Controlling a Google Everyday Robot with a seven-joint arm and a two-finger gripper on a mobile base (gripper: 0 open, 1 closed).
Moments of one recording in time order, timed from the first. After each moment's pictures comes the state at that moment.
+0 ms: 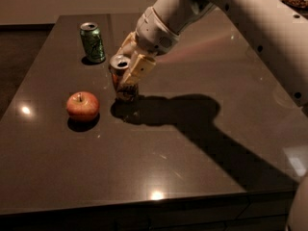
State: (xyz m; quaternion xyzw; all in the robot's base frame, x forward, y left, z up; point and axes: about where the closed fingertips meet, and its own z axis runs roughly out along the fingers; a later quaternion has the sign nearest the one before) arm 0.561 0.059 0.930 -0.77 0.53 0.22 0.28
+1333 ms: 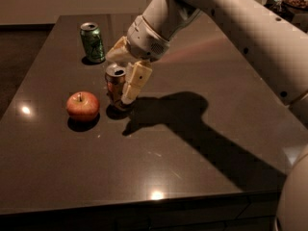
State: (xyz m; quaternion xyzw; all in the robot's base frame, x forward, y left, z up) arm 0.546 0.077 0.914 -0.79 0.51 0.24 0.25
